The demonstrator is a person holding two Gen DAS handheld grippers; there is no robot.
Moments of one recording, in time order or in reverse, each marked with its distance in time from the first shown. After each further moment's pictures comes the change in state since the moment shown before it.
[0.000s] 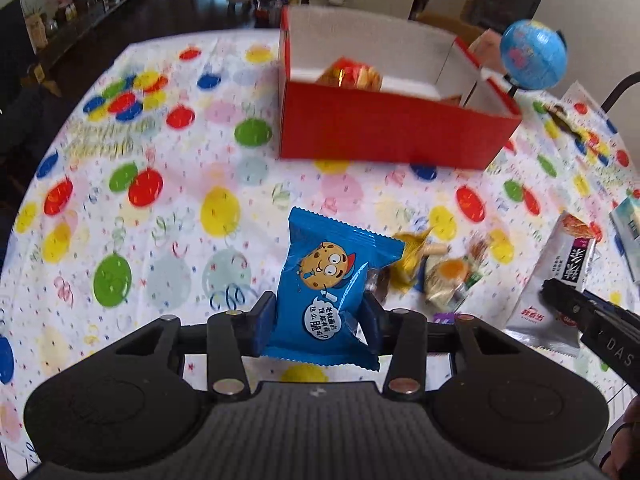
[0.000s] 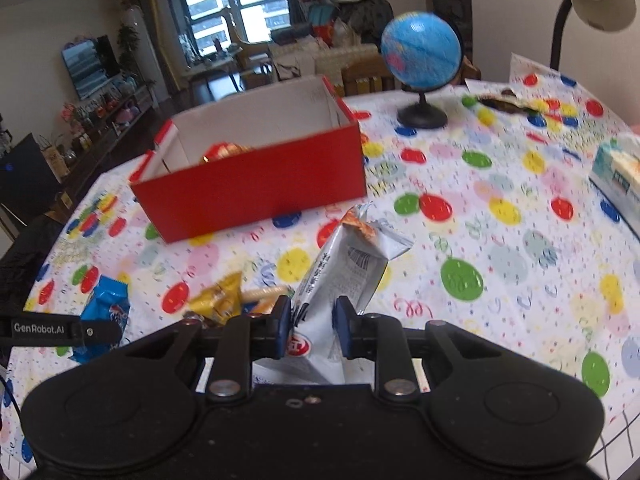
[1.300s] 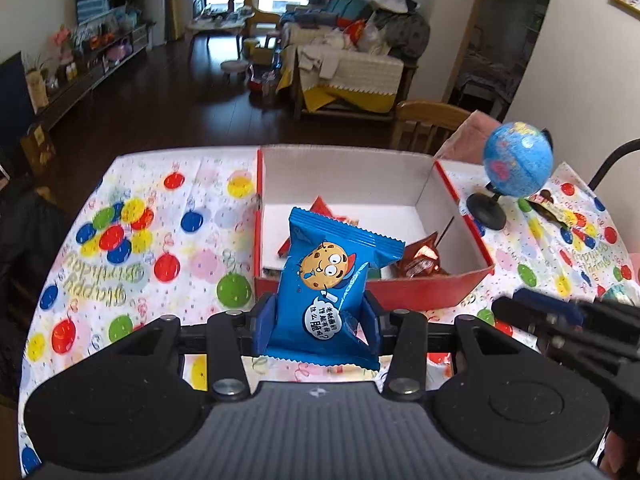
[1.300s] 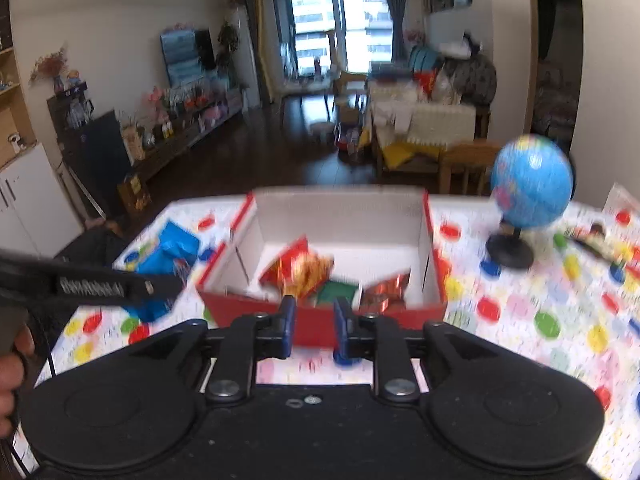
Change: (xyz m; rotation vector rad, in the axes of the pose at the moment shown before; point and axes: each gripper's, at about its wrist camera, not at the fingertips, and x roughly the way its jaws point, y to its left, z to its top) left arm -0.025 -0.028 0.114 0.011 -0.173 0.003; right arm 0.021 0.034 0.125 -0.250 -0.039 0.191
